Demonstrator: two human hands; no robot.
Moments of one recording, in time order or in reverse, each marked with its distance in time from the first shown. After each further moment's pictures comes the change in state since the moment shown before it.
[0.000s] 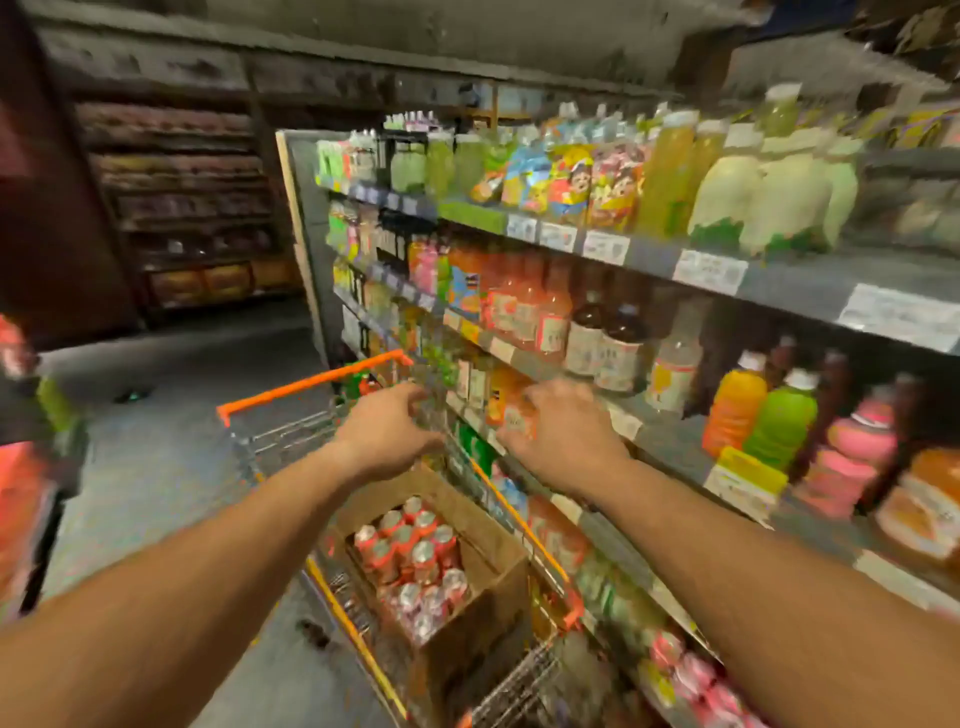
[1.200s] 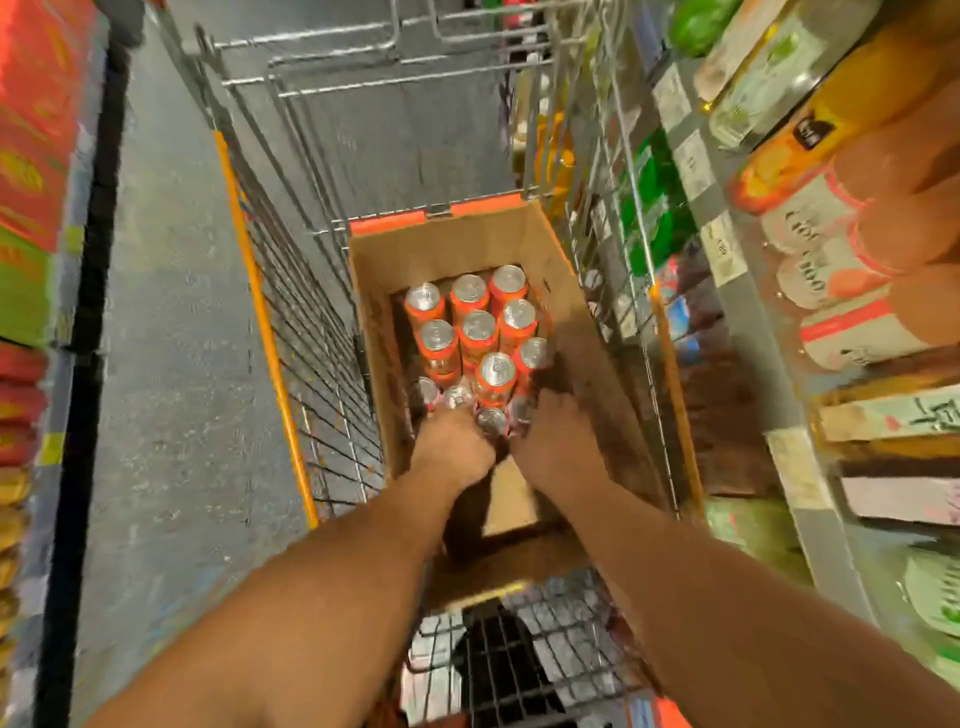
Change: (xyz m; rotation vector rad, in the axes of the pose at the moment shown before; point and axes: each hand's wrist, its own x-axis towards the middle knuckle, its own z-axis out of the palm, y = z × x) left_hand 0.134 -0.264 0.393 -0.209 -0.394 -0.821; right_hand 0.104 0.024 0.505 0.016 -0.808 -0.148
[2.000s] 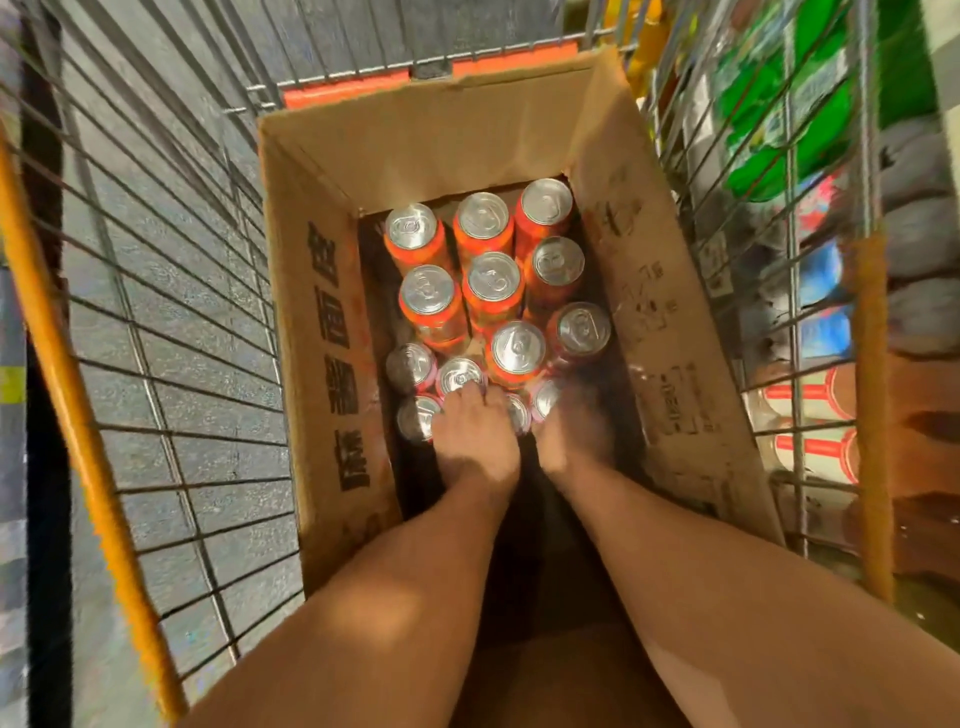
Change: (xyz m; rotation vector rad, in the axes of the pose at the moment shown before) left_hand 0.128 -0.037 0.124 0.378 0.181 -0.066; right_hand 0.134 0.056 0.169 0.045 -0.125 0.327
